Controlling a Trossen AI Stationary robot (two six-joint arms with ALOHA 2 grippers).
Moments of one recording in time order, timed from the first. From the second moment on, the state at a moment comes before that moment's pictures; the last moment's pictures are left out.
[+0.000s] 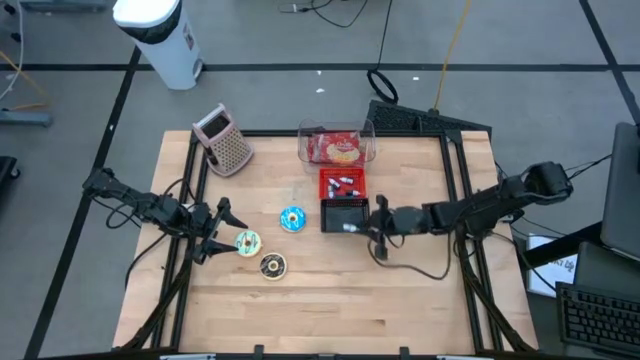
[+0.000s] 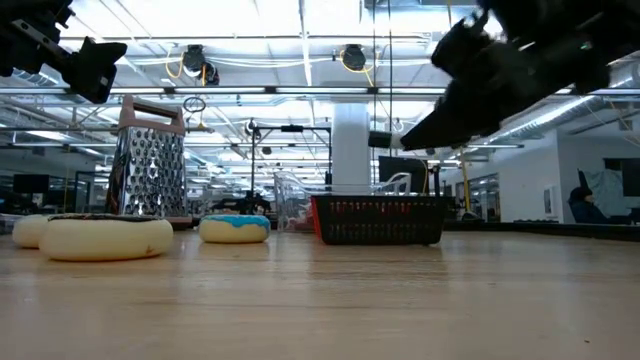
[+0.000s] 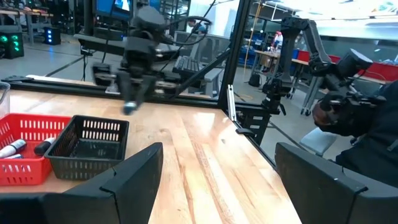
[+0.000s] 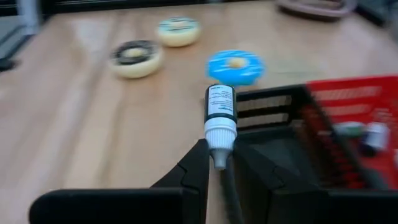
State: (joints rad) left arm -0.42 0.15 0.11 0.06 -0.13 -0.19; right arm 0.15 1.32 0.46 0.42 0.18 0.15
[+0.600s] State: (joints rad) left arm -0.42 0.15 0.11 0.06 -0.13 -0.19; right arm -0.25 1.32 0.47 0.42 0.08 0.09
